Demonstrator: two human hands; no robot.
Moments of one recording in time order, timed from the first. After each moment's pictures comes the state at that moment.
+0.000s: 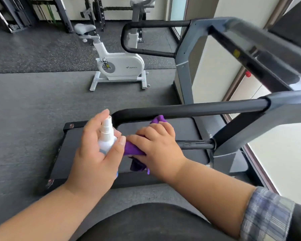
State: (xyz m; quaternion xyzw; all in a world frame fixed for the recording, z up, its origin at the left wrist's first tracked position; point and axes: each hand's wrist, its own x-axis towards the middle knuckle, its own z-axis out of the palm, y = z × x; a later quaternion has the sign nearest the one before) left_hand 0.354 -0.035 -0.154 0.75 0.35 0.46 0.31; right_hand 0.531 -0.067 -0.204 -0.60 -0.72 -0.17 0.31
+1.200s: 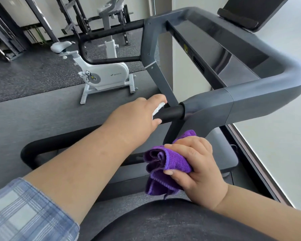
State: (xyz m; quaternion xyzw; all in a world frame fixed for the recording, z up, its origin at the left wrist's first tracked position) left_hand 0.687 -0.063 -0.102 0.95 0.32 0.07 0.02; right_hand 0.786 -0.226 -0.205 -0.59 -0.60 -0.03 0.55
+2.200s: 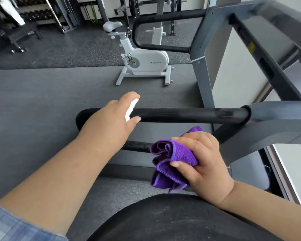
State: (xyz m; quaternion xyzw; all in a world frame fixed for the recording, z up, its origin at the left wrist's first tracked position) left_hand 0.535 -0.050 -0.107 0.83 0.54 0.13 0.06; right_hand 0.737 -0.167 -0.204 -0.52 -0.68 0.05 0.52
